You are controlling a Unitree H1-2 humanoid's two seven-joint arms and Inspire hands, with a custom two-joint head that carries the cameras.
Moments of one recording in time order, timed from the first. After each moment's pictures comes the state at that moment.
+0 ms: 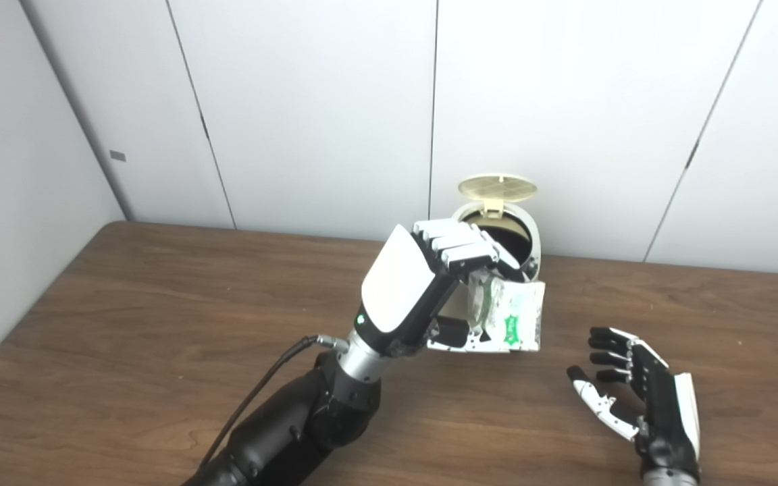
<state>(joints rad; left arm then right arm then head) -0.58 0.30 -0.61 0.16 0.77 -0.45 0.74 -0.08 0.01 0.04 -0.02 -0.36 -0.01 -0.22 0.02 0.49</state>
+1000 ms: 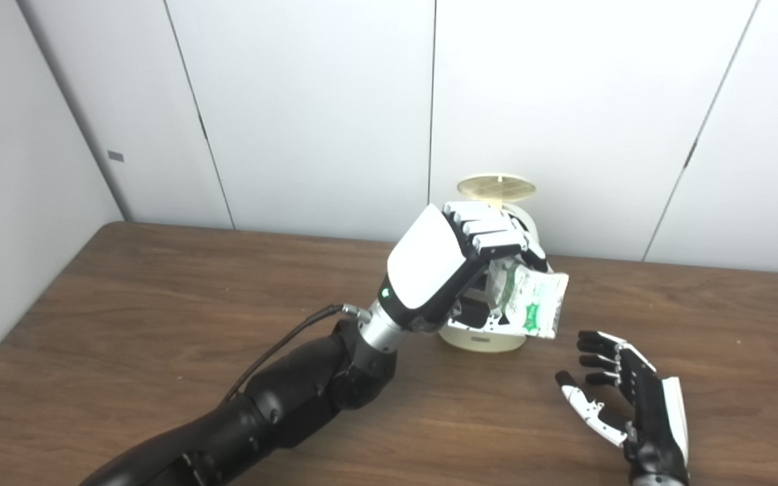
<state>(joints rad) -0.77 0.33 -0.80 0.36 0.75 -0.46 0.89 -0.04 0.02 0.05 -0.06 -0.37 0.00 -0.22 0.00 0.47</state>
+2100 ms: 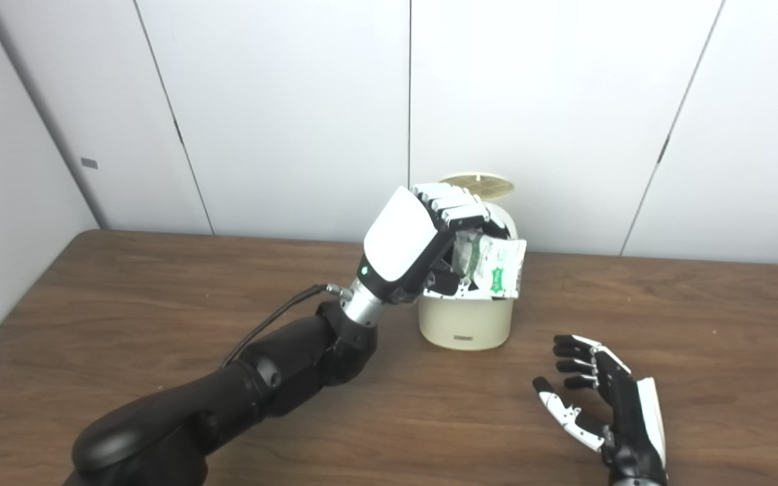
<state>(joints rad) -0.91 0.31 -0.99 0.65 0.63 -0.46 1.09 0.00 0.03 0.07 -0.10 -0.42 0.00 -0.23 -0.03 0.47</state>
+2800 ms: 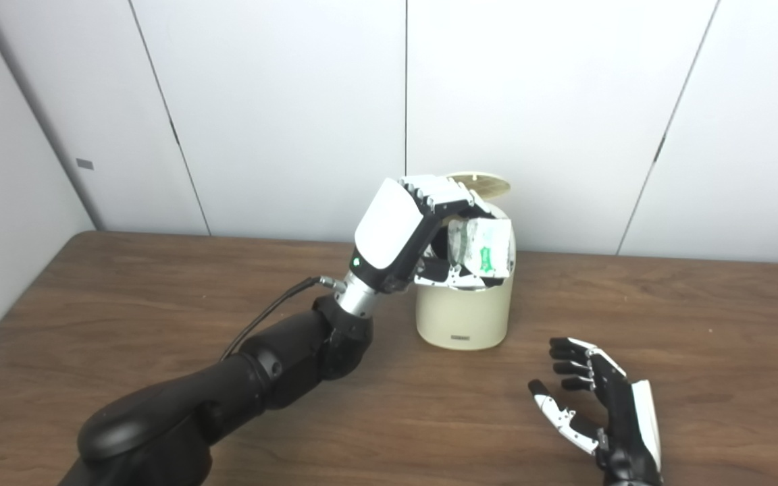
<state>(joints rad) -0.94 0.30 -1.03 0.75 0.53 -0.48 1.13 0.01 0.05 0.08 -0.11 -0.45 0.01 -0.24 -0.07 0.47</state>
